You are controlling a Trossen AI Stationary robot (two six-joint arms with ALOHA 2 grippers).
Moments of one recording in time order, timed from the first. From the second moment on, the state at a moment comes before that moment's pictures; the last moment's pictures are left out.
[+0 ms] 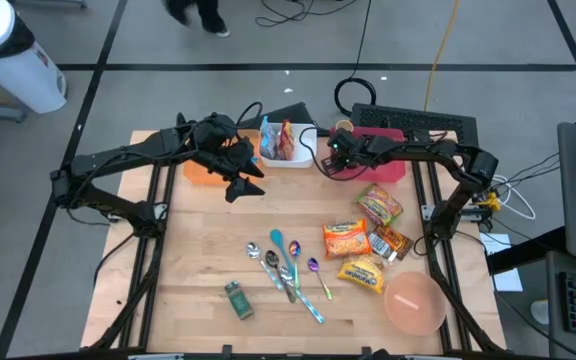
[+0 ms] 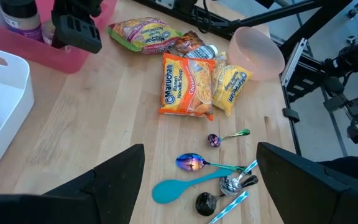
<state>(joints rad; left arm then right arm) 0.35 1.30 1.25 -0.64 0.48 -0.12 -0.54 1.68 1.03 -0.44 0.24 0.59</state>
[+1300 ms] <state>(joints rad) 0.35 1.30 1.25 -0.64 0.48 -0.12 -0.54 1.68 0.93 -0.31 0.23 0.64</state>
